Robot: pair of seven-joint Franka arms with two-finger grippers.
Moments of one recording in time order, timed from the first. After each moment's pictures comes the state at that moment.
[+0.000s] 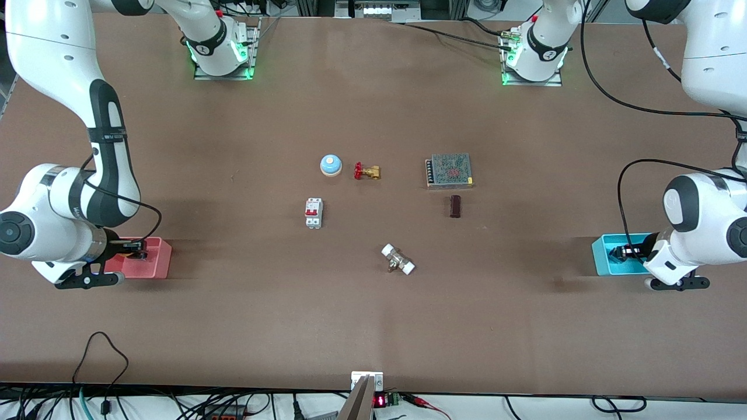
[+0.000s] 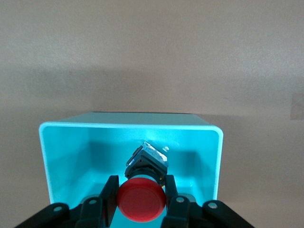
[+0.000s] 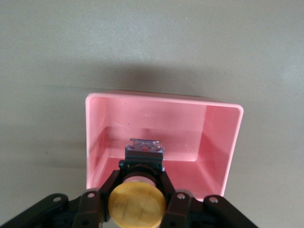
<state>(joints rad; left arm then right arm) 0.22 0.69 -0.02 -1.54 0.12 2.12 0.07 0.14 0.69 -0.29 -1.48 0.06 2.04 -0.22</state>
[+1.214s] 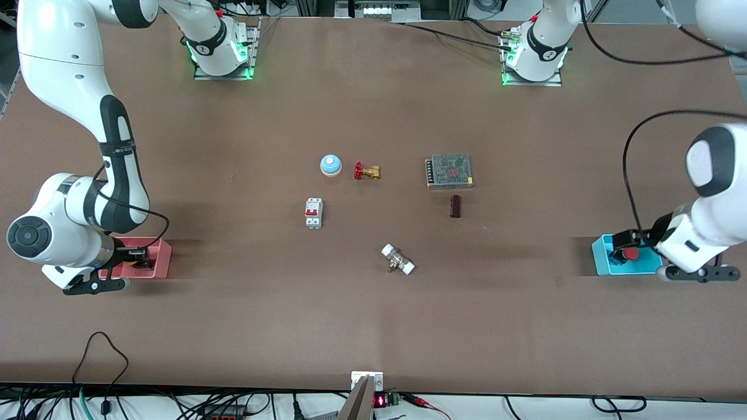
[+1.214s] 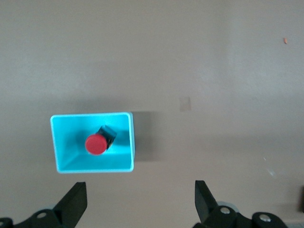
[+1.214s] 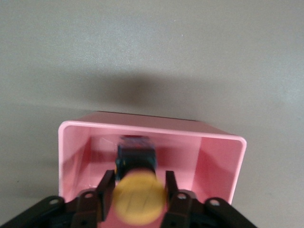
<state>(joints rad) 0.21 0.42 -0.18 -1.50 0.12 1.88 0.00 0.13 0.75 -0.29 -1.48 0.06 2.17 -0.25</state>
